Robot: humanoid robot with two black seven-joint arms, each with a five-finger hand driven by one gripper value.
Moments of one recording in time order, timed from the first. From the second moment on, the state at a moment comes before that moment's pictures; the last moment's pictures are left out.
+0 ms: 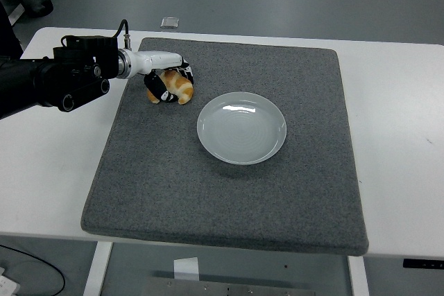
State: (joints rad) left arm -1.28 0.32 0.35 -0.61 0.97 -0.07 -0.32; right arm 0.02 0.00 -0.04 0.12 0.10 -0.06 0.18
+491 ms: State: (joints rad) left arm -1.28 0.31 0.35 -0.61 0.98 -0.05 -0.32; right arm 0.02 0.00 -0.04 0.12 0.10 -0.06 0.18
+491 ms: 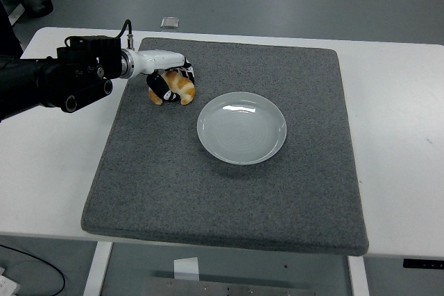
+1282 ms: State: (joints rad) left arm -1.52 0.37 0.30 -0.69 0.93 -0.08 -0.32; right arm 0.02 0.00 -0.04 0.12 0.10 -0.06 0.18
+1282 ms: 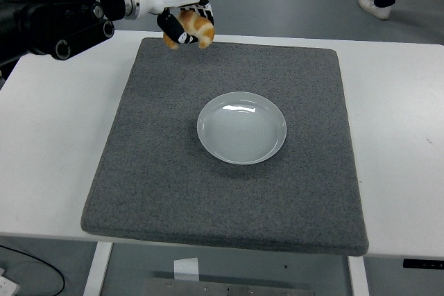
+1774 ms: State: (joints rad) left arm -1.69 0.40 0.31 -0.76 0.87 -0.12 -0.32; right arm 0.02 0.00 -0.04 0.12 0.10 -0.06 0.18
